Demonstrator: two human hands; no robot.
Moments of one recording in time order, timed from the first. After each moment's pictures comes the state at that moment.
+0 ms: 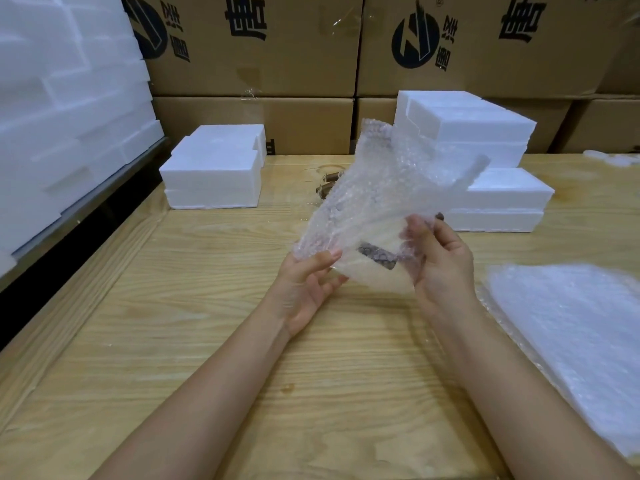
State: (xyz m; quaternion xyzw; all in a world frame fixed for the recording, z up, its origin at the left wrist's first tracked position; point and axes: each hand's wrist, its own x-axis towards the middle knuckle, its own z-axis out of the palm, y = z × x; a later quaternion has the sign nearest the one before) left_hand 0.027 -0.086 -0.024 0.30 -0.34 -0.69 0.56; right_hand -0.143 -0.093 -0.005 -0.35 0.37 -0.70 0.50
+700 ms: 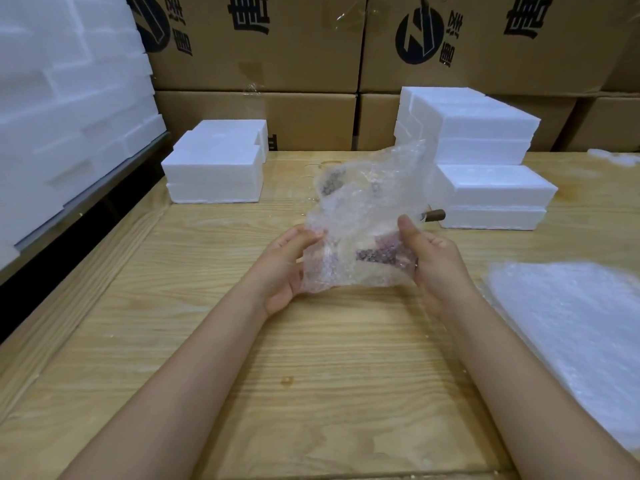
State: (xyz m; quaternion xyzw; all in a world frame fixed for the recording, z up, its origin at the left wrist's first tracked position) left_hand 0.049 -0.099 -0.014 0.38 -0.37 -0.67 0.51; right_hand -0.151 -0.099 -0.011 -0.46 0.46 -0.56 0.52
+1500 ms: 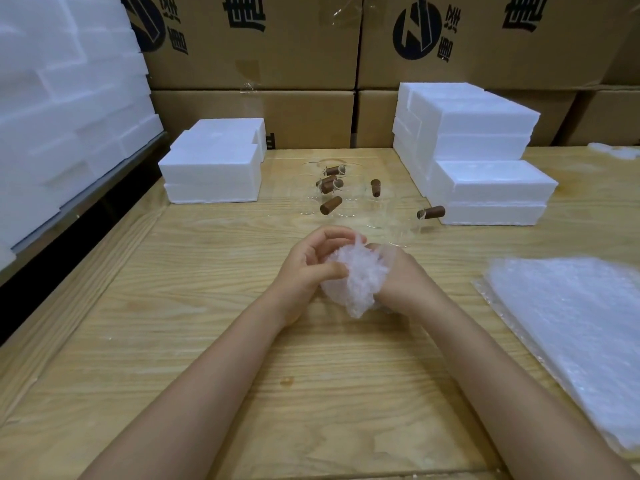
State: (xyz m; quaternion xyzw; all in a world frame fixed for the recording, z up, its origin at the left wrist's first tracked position) left_hand 0.029 -0.086 -0.022 0.32 -0.58 -0.56 0.51; right_hand -0.126 -0.096 -0.015 -0.67 0.57 -0.27 0.38
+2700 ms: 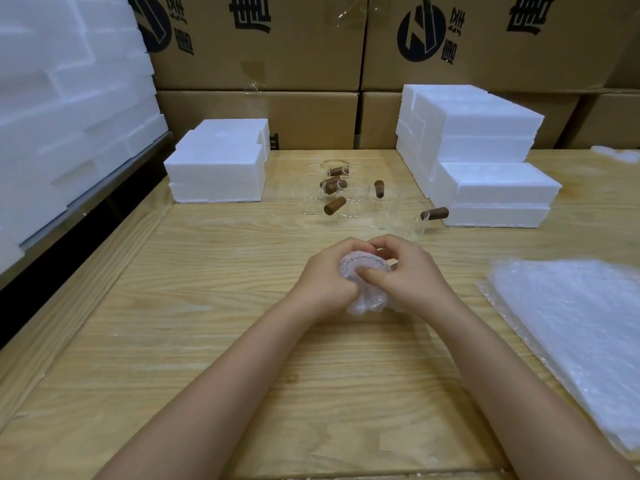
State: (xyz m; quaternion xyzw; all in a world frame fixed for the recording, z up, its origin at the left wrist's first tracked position) left_hand 0.010 -0.087 -0.022 0.50 -0.64 -0.43 0.40; right_hand -0.133 -0.088 -0.011 -0.67 0.56 -0.37 0.31
